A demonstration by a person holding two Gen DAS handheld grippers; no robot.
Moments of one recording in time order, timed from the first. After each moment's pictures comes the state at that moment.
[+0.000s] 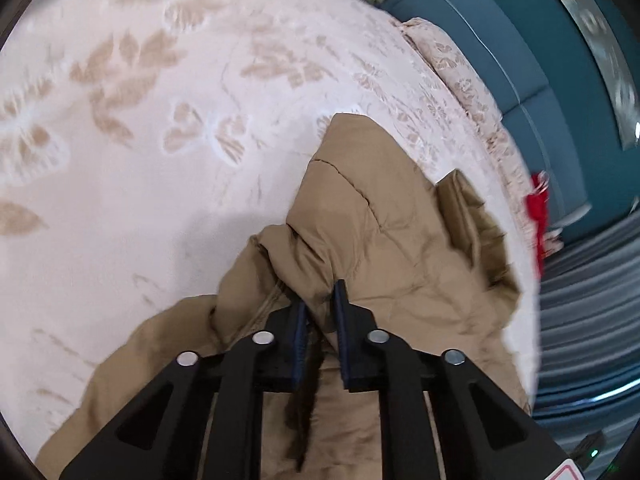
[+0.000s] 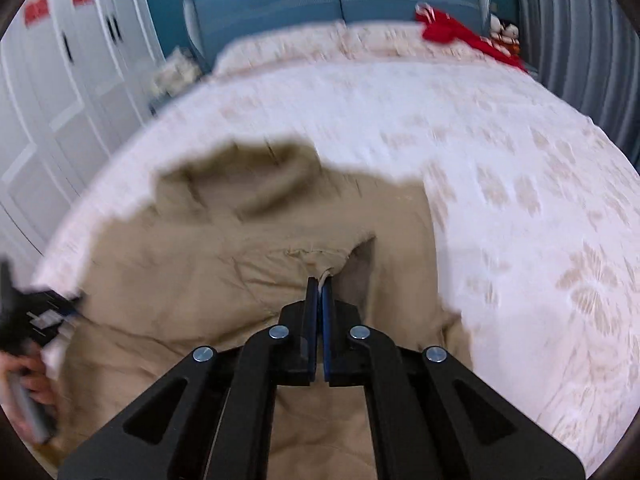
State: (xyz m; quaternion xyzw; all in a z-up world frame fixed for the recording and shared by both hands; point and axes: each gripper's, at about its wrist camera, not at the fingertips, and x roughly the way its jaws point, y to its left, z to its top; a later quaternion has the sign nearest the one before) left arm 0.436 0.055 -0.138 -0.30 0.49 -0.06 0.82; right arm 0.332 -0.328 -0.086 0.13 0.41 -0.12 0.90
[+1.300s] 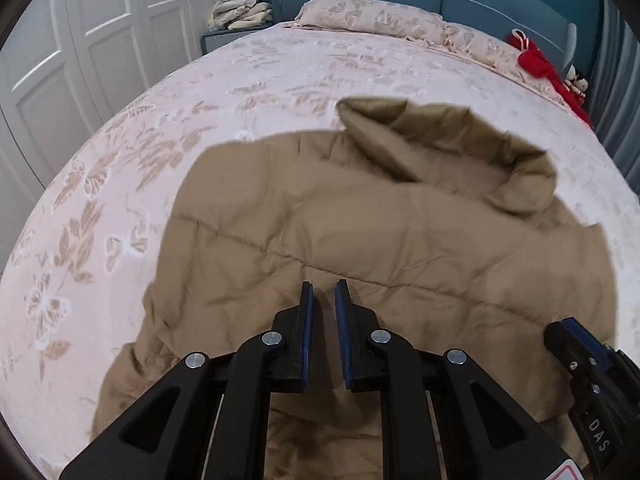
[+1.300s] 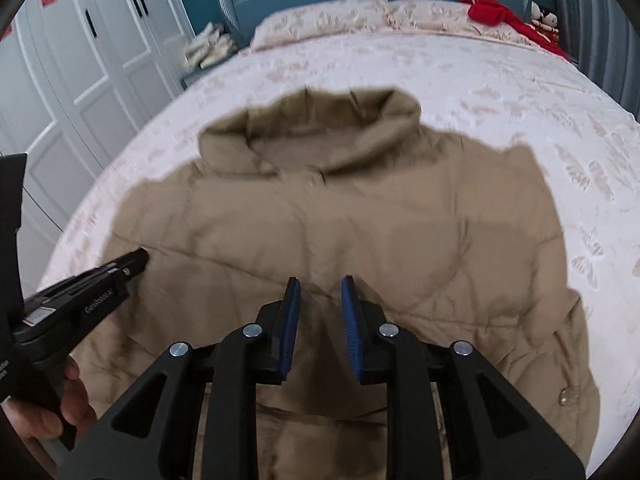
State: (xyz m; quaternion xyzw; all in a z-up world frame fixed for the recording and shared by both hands) left arm 0.441 -0.082 -0.119 0.03 0.45 -0.07 0.89; right arm 0.377 -0.264 -0.115 0.14 0.42 -0.05 0.89
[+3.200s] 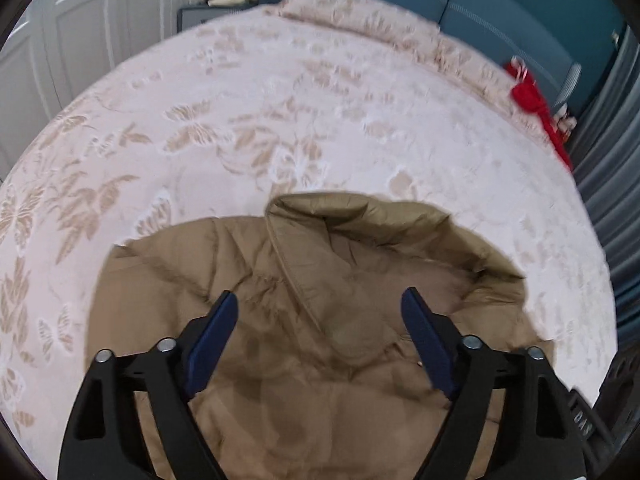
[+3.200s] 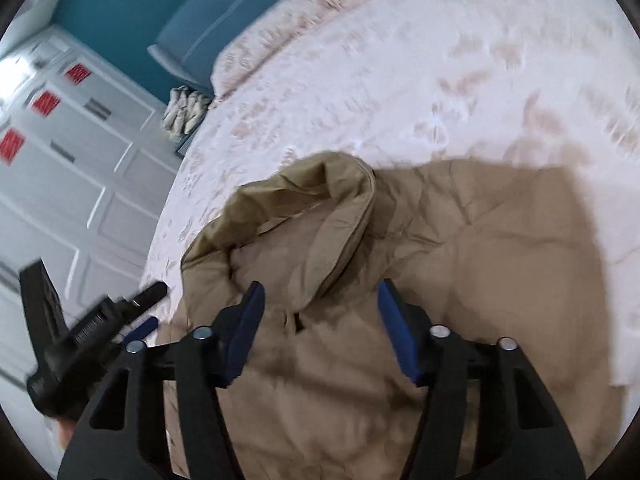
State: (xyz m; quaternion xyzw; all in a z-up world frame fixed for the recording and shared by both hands) left arm 0.572 -0.125 -0.090 -0.06 0.50 -0.13 0.85; right arm 0.471 -0.378 -0.124 0.39 0.40 -0.03 0.83
